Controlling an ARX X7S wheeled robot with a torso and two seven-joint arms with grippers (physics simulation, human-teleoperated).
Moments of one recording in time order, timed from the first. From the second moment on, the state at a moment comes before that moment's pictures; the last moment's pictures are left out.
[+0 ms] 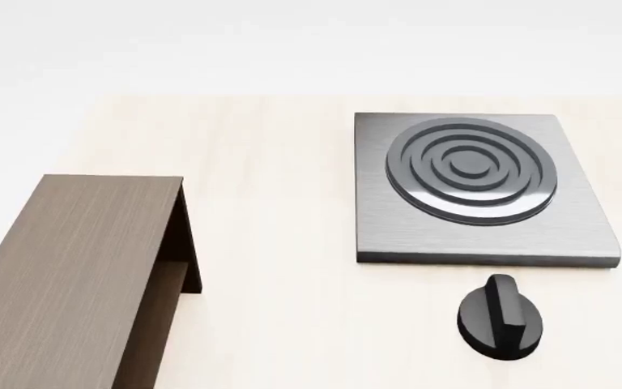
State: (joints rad) left arm 0.30 -0.17 -0.18 -0.14 -0.59 0.41 -1.29; right arm -0.02 0.75 0.34 -0.30 1.64 0.44 1.44
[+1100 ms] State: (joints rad) left arm 0.29 -0.17 -0.18 -0.15 -0.59 0.42 -1.29; right arm 0.24 0.96 0.21 -0.46 1.83 0.38 1.56
